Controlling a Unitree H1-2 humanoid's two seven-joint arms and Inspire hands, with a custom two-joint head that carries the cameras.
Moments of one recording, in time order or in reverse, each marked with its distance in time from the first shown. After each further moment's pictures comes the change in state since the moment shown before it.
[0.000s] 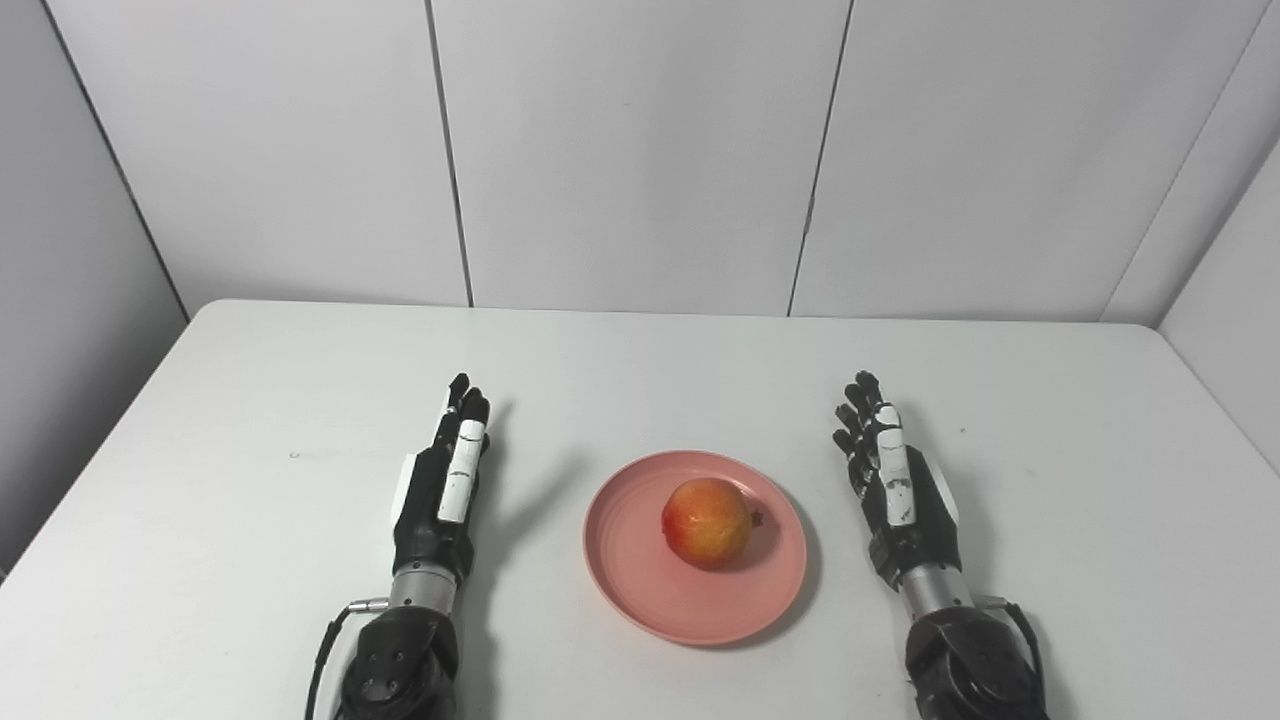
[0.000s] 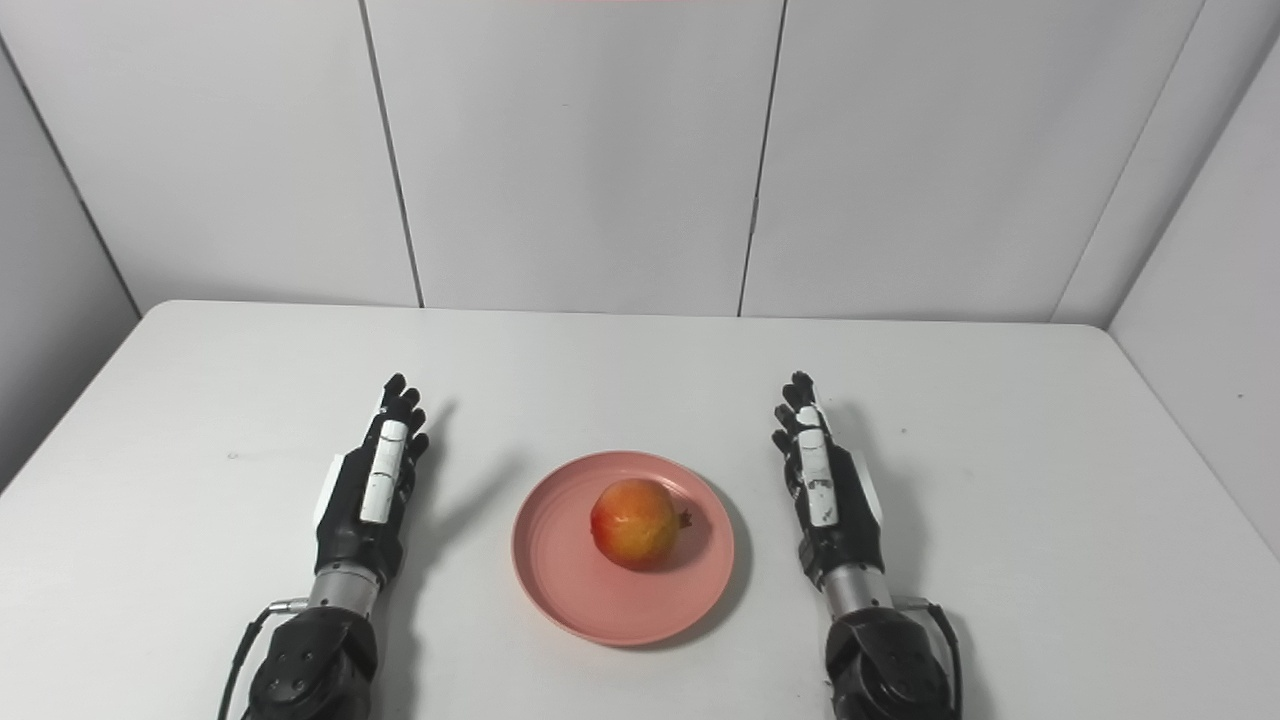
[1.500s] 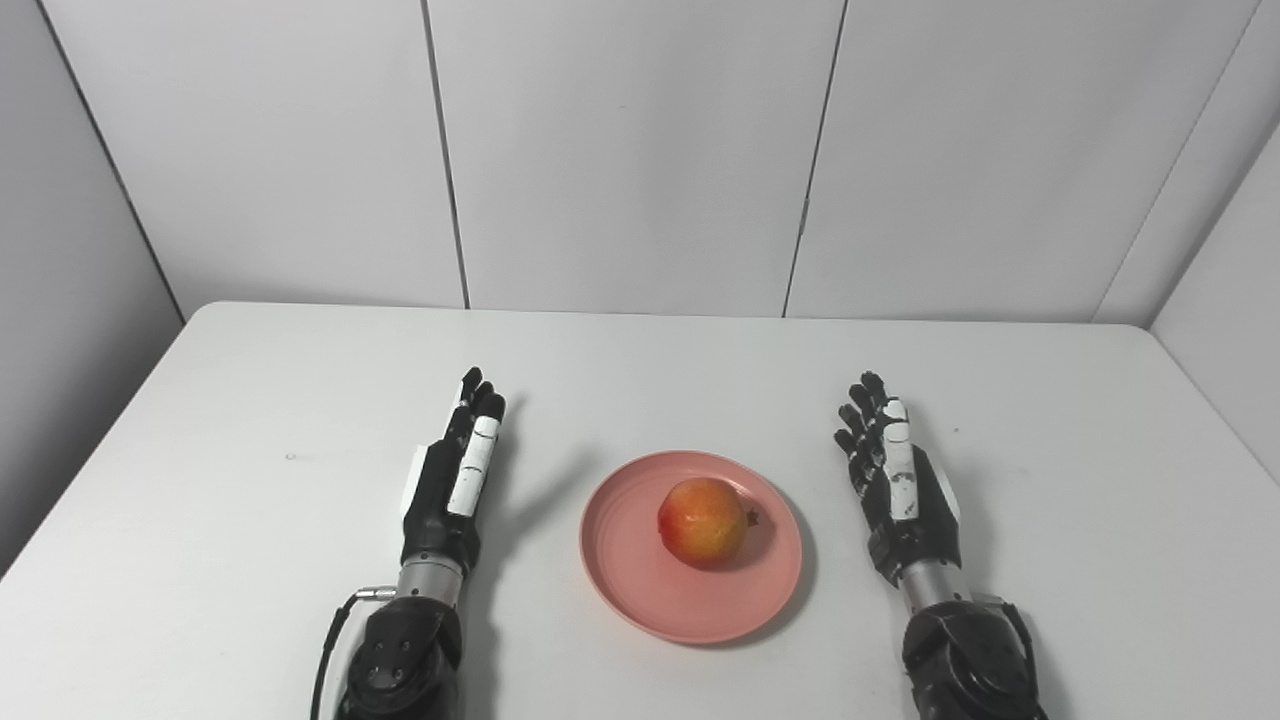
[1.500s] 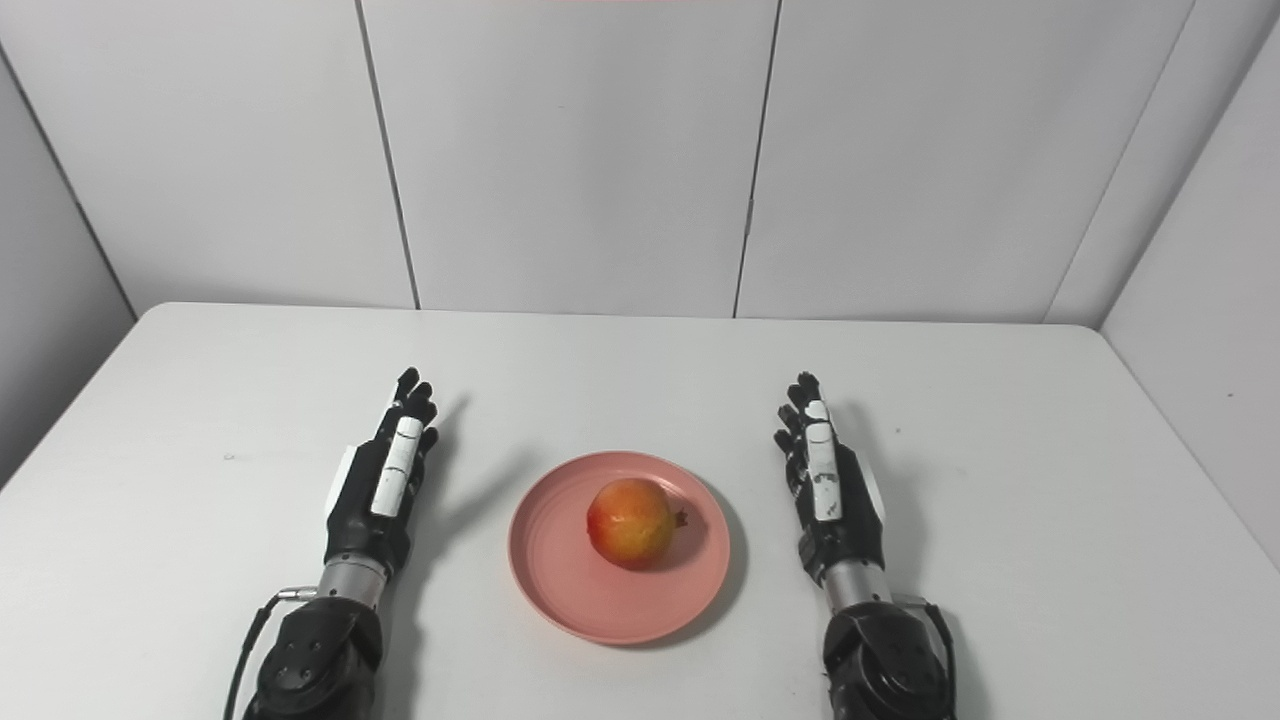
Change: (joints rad) left arm -0.037 0.016 -0.020 0.076 -0.004 -0.068 -0.018; right arm -0.022 0.016 -0.035 0.036 0.041 0.011 0.001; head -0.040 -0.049
